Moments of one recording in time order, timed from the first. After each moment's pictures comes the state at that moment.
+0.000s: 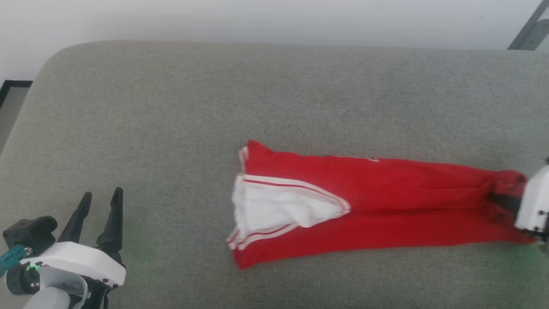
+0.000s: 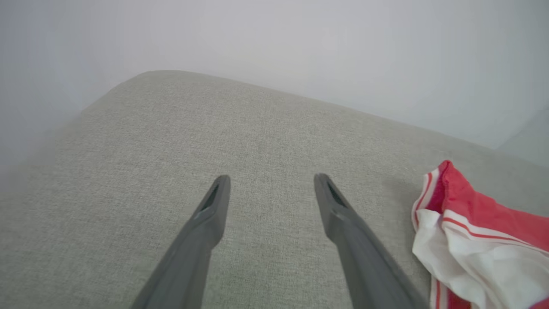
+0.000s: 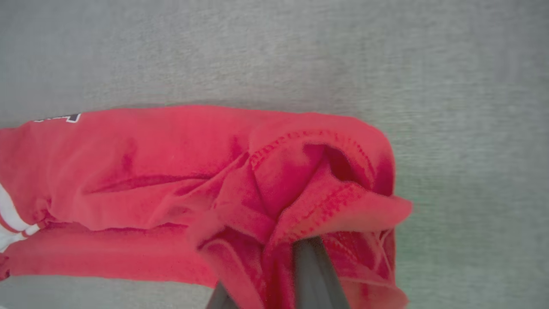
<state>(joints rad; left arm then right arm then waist) -0.14 0.54 -0.27 0.23 -0.86 0.08 -0.26 -0.38 -0.40 -0.11 0.37 0.68 0.13 0.85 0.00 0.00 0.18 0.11</state>
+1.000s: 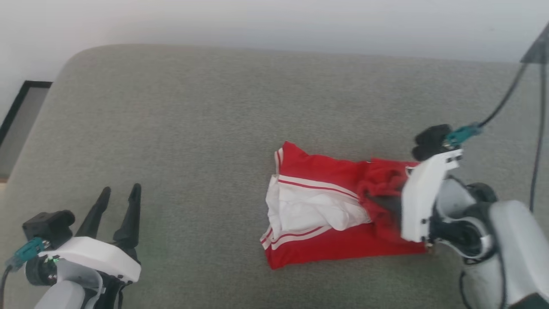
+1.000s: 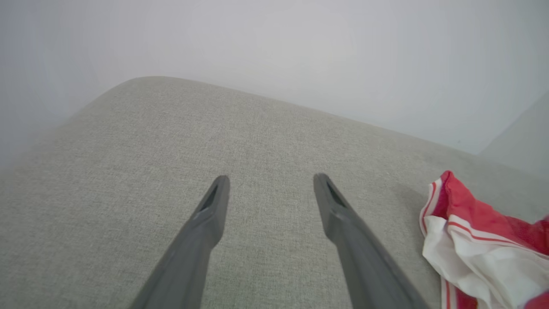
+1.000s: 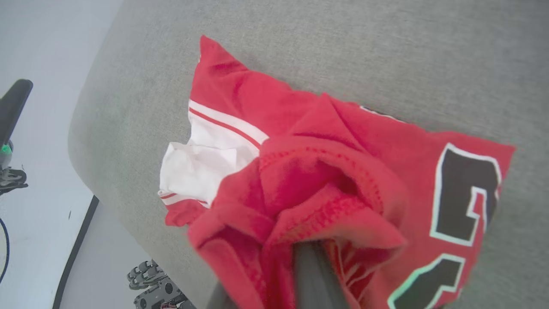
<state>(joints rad) -0.17 0.50 -0.29 0.25 -0.84 0.04 -0.25 -0.37 -0.22 0.15 0.08 0.69 0.13 0.93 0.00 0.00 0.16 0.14</state>
